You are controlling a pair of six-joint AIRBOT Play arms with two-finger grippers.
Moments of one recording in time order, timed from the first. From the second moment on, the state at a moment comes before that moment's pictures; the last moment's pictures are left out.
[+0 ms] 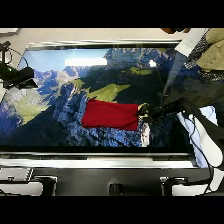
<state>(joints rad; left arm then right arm) 0.14 -1.57 1.94 1.29 -1.69 -1.70 -0.02 -1.63 1.08 2.38 -1.11 -1.69</state>
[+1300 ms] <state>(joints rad) 0.14 -1.57 1.94 1.29 -1.70 -1.70 -0.52 -1.57 1.71 2.19 -1.12 -1.28</state>
